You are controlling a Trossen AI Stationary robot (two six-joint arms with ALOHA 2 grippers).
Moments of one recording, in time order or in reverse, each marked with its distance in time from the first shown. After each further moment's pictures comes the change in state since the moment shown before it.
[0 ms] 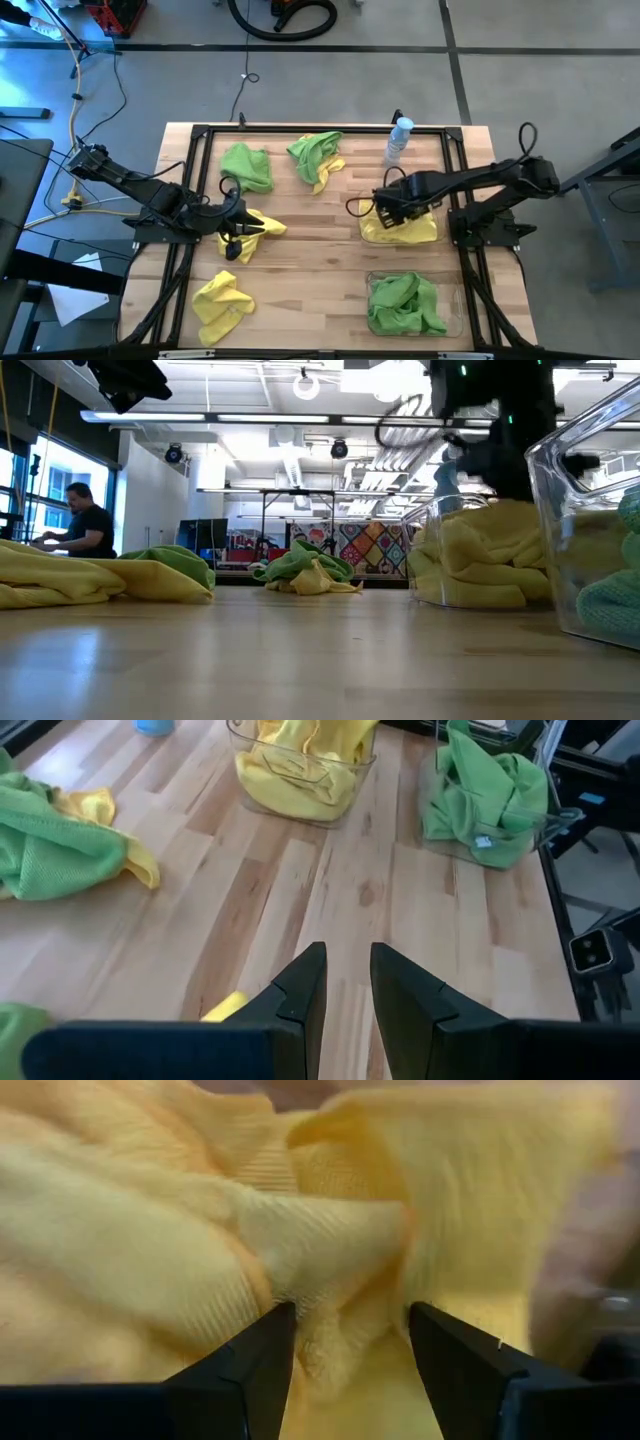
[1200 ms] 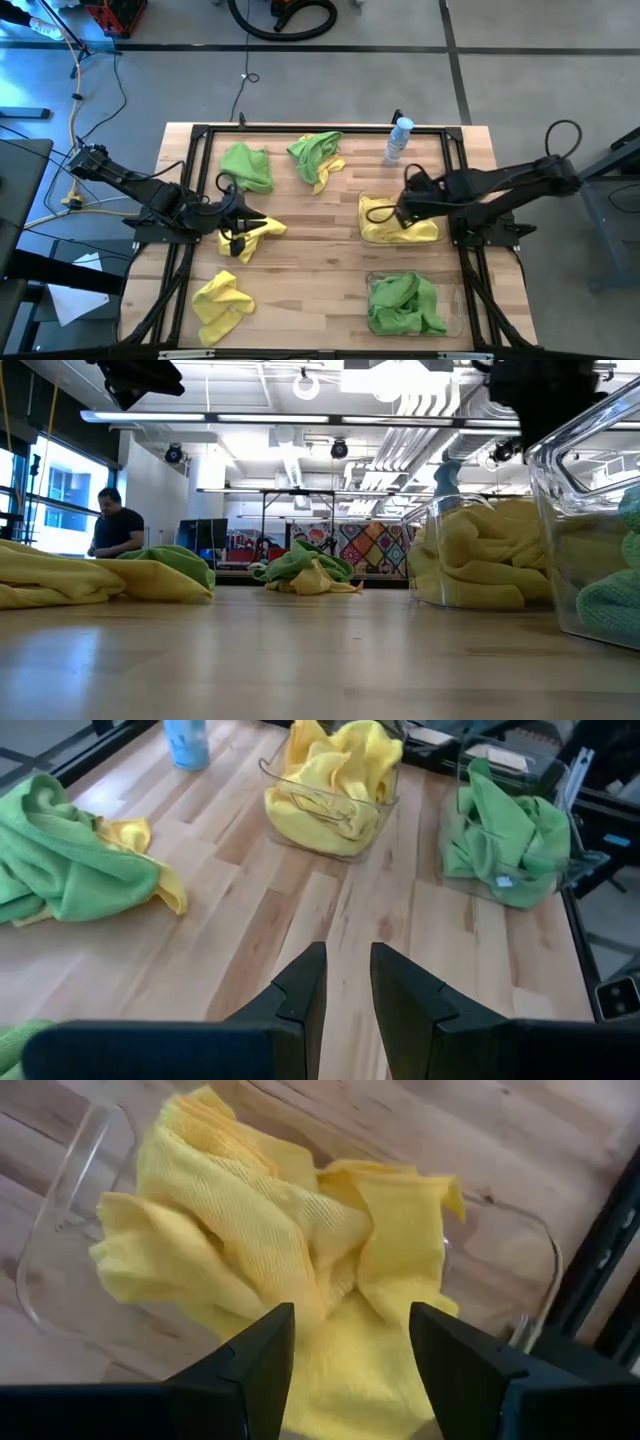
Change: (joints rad) left arm 0.001 0.000 0.000 0.044 -0.099 -0.017; right arm 0.187 -0.225 0.133 -0.207 0.199 0.050
